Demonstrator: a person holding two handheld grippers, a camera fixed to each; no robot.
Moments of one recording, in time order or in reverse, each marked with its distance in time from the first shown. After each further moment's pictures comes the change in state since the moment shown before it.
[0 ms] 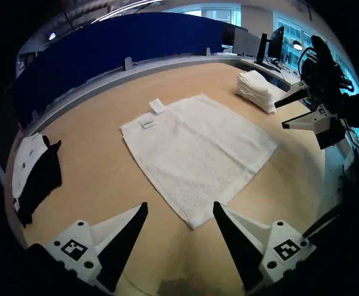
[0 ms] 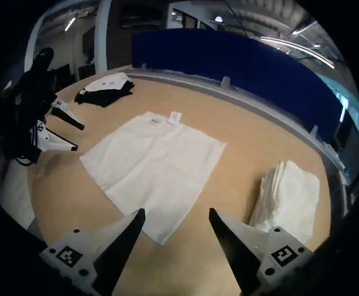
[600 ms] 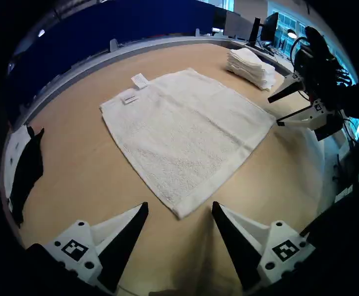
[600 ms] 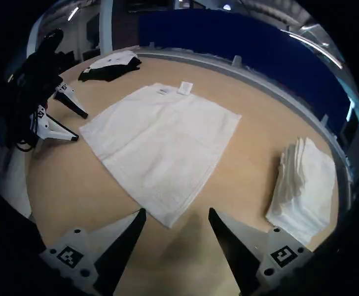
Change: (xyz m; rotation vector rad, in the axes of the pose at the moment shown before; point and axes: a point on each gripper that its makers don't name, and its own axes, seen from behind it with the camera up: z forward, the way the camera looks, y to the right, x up) left arm -0.038 0.021 0.021 -0.065 -0.110 0.031; right arm -0.048 -0.012 0.024 0.042 -0.105 -0.018
